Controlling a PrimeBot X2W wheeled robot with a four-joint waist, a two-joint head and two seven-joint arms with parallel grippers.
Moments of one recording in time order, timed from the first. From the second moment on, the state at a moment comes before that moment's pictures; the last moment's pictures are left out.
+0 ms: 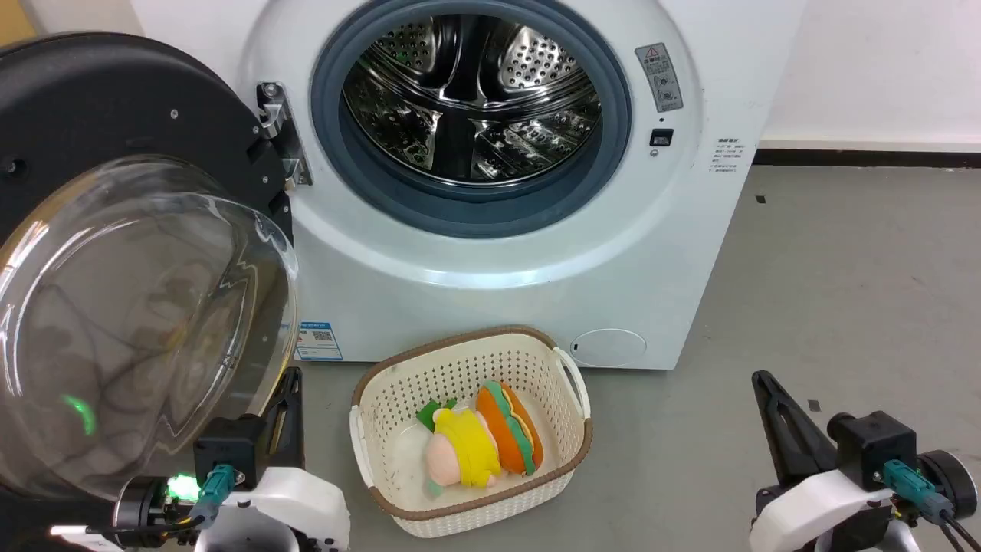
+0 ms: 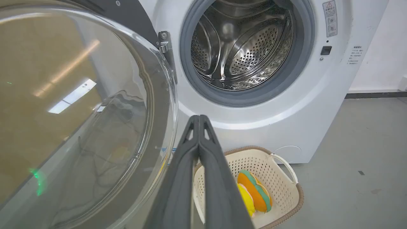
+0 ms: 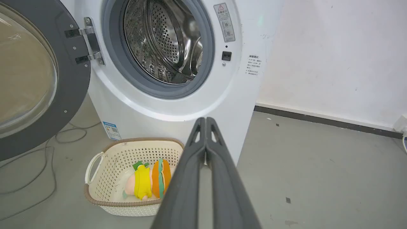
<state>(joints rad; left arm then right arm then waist) -0.01 0.05 0.00 0.00 0.00 0.00 0.00 0.00 -0.05 0.00 0.00 0.01 0.13 0.00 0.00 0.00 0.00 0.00</state>
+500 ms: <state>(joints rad) -0.01 0.05 0.00 0.00 0.00 0.00 0.00 0.00 -0.05 0.00 0.00 0.01 0.13 0.00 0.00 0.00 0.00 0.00</state>
